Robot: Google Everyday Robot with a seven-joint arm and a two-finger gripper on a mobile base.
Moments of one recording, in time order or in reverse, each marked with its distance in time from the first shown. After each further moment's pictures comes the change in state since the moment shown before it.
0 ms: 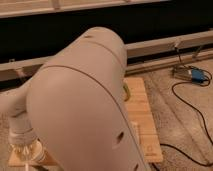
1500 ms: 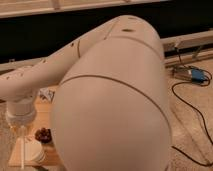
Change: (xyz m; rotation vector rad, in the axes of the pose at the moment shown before) arm -0.053 0.004 -0.084 -0.037 -0.296 0.025
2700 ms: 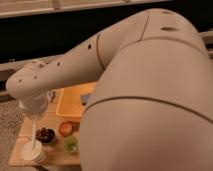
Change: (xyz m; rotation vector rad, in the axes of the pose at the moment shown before) arm -0.040 -0.051 -0.045 0.058 -0.253 0.161
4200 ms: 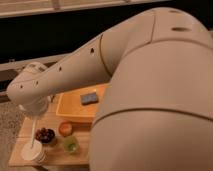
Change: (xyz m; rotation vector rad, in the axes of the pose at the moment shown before) arm 0.000 0.001 -0.002 -0.007 -0.068 0.081
